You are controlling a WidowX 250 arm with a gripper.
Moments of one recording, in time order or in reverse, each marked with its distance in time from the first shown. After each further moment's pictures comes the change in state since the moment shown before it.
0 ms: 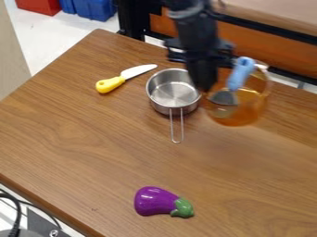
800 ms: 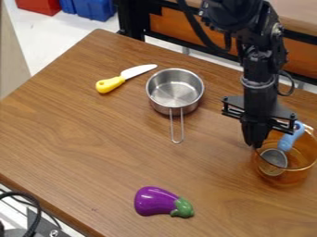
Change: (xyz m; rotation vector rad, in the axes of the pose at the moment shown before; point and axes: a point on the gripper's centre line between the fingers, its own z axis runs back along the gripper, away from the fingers) arm 0.004 -0.034 -0.090 0.101 0.056 0.042
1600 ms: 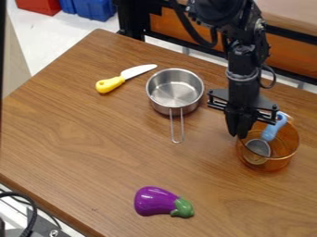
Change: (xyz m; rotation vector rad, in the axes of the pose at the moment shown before) arm 0.007 0.021 0.000 0.042 -0.005 0.018
